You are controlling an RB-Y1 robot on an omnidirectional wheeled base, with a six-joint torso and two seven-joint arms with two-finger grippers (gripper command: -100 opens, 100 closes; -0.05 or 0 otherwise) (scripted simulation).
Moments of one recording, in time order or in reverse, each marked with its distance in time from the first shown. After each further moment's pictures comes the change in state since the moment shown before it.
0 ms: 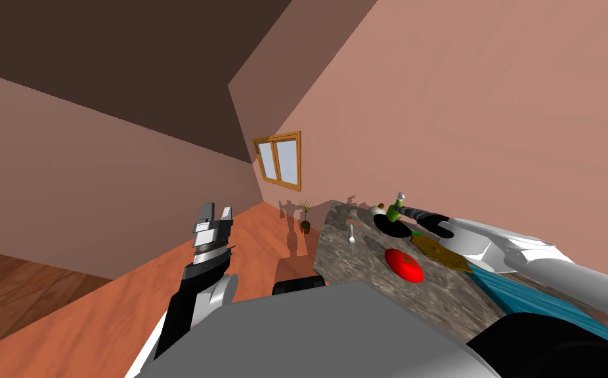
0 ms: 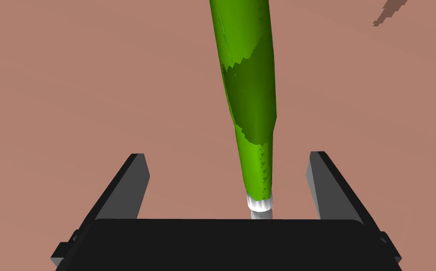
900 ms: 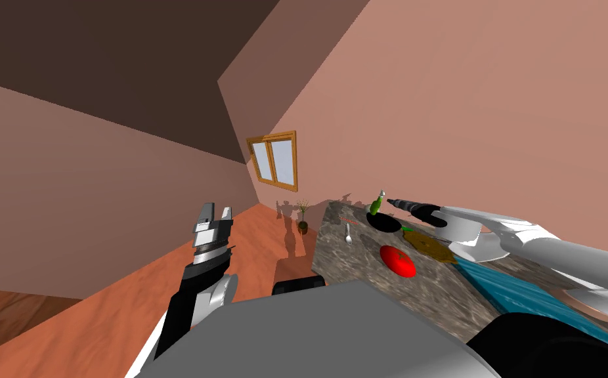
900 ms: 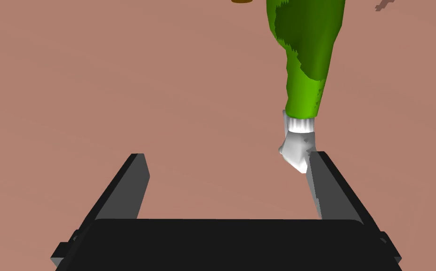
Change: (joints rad) left arm 0.000 0.000 0.000 0.000 0.000 0.000 0.000; right arm 0.073 -0.159 -0.027 -0.084 -0.087 0.045 -0.061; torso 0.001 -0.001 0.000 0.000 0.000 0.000
